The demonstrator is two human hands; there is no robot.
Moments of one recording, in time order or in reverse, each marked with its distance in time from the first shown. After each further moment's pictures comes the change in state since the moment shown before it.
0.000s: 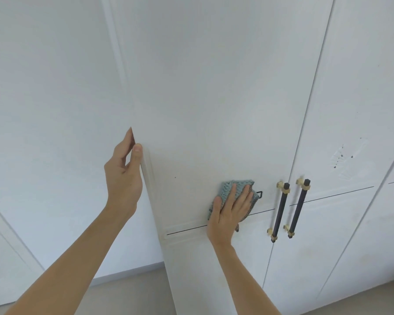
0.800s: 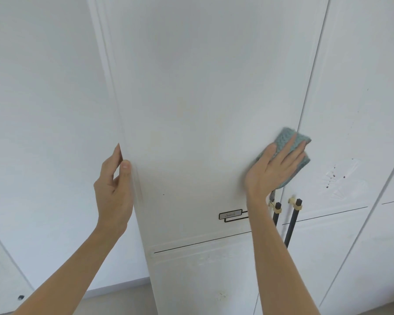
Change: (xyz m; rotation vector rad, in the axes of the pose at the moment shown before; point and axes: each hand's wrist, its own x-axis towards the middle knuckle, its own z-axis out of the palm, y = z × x) left_hand -0.009 0.006 0.019 0.065 0.135 0.034; right_hand 0.205 -0.030 -0.050 0.069 0.312 0.216
